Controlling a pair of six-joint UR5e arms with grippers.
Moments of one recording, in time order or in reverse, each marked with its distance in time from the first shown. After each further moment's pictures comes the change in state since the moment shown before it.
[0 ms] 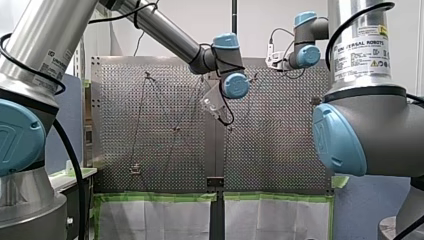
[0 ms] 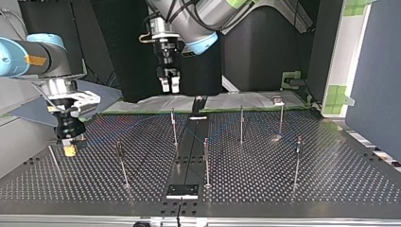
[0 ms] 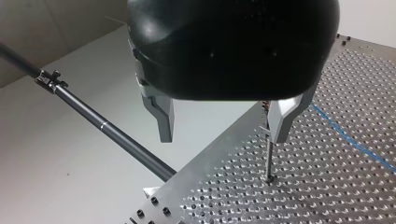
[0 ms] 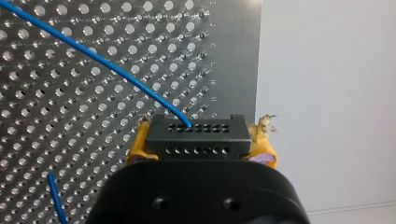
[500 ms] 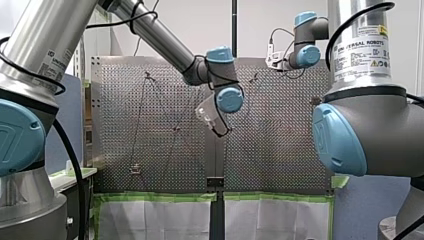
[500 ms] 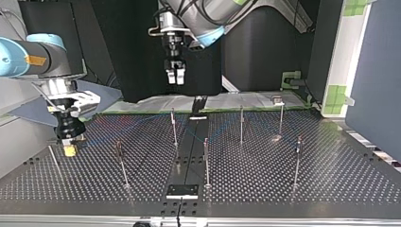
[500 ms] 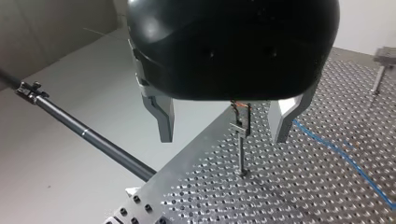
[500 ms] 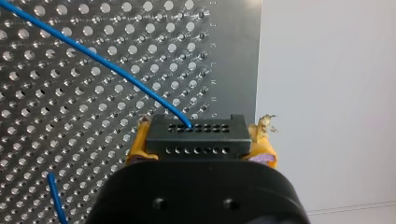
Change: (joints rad) left arm -0.001 0.001 -0.130 0.130 0.035 0.073; right arm 0.000 0.000 0.000 0.000 0.000 0.000
